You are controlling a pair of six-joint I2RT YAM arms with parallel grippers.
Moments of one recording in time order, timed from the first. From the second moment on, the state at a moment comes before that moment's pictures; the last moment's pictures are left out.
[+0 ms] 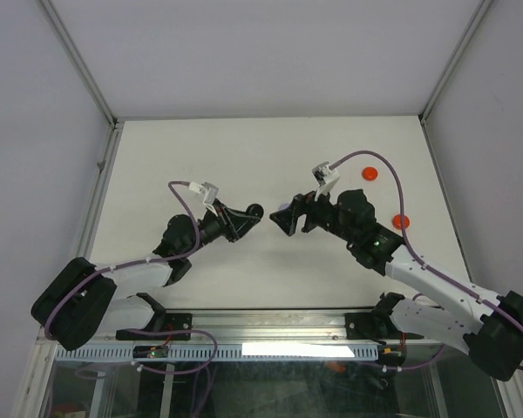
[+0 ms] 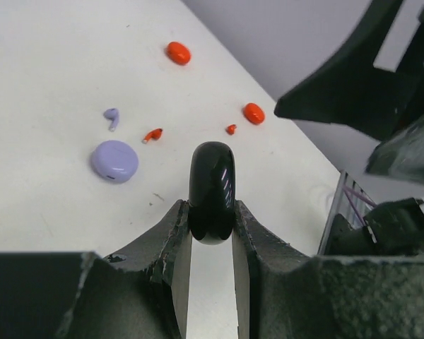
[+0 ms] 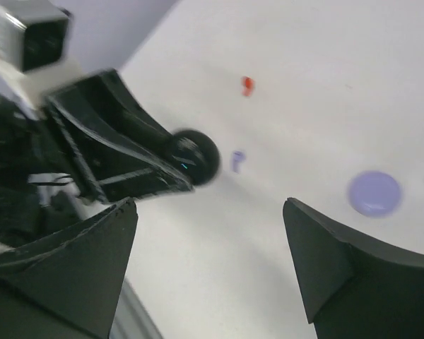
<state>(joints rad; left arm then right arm) -0.63 1.21 0.25 1.04 0.34 -0.60 0.76 0.99 0.70 0.10 -0.21 0.43</state>
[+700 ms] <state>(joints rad) -0.53 1.79 0.83 0.53 0.19 -0.67 0.76 0.75 0.43 0.02 0.43 0.35</state>
